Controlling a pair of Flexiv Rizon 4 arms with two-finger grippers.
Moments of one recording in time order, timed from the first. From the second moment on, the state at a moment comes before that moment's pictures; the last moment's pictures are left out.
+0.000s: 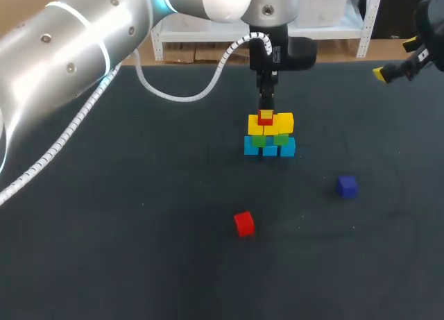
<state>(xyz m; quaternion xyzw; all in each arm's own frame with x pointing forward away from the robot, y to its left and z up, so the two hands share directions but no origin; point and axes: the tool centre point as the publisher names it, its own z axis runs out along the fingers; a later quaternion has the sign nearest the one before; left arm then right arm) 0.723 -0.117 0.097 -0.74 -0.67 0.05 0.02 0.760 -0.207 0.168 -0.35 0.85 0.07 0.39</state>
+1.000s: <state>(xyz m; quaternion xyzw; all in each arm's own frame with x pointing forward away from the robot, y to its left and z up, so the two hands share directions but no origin) 0.726 -0.117 0.096 -0.74 -0.68 0.05 0.02 0.760 -0.207 0.168 -0.35 0.85 0.07 0.39</state>
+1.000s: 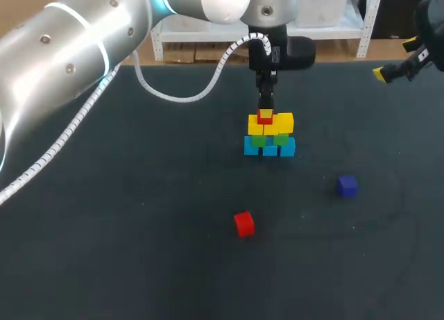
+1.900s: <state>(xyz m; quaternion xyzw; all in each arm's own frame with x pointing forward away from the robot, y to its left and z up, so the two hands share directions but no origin) 0.727 -0.118 0.096 -0.74 -0.68 0.05 0.01 0.760 -0.207 0.168 -0.35 0.85 0.07 0.39</state>
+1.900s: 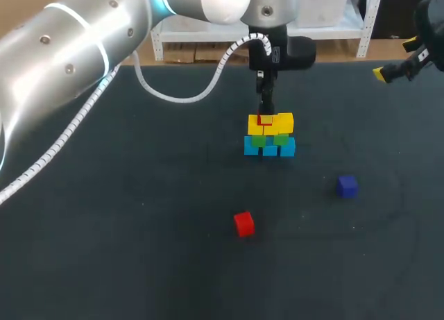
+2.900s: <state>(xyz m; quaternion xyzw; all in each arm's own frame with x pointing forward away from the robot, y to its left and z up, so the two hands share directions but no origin) 0.728 -0.118 0.098 -0.73 -0.68 0.05 0.00 0.760 -0.207 0.168 -0.35 0.85 0.07 0.39</state>
